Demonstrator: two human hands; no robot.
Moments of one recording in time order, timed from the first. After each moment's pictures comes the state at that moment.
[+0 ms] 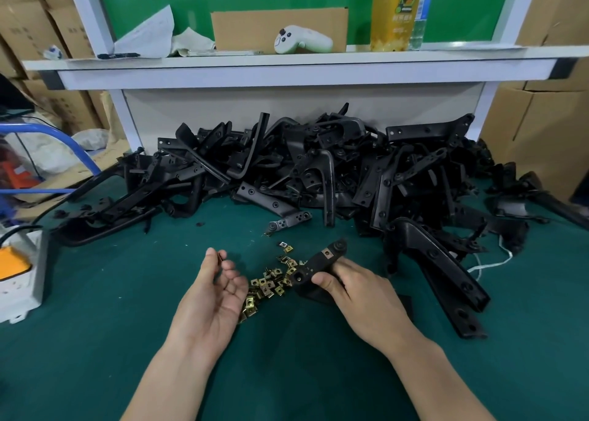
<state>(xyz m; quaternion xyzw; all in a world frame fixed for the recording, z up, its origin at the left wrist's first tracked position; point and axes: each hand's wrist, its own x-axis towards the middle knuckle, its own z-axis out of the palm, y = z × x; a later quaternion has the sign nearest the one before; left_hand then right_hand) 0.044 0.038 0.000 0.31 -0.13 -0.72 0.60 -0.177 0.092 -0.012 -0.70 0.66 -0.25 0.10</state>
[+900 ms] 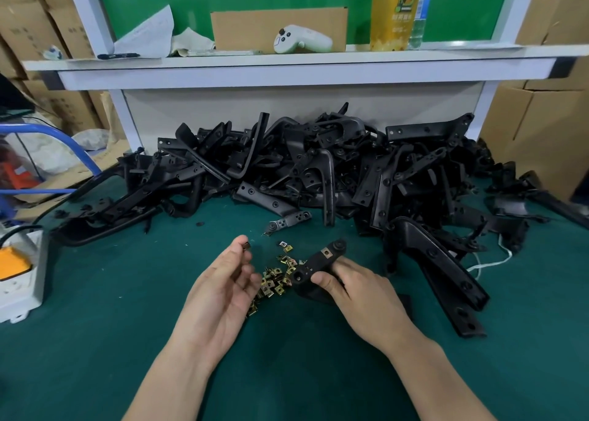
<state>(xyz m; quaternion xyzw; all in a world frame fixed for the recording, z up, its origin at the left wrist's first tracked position) 0.035 0.051 0.011 0.29 -0.28 -0.72 0.56 -0.177 0.092 -0.011 -0.70 0.66 -0.25 0.10</state>
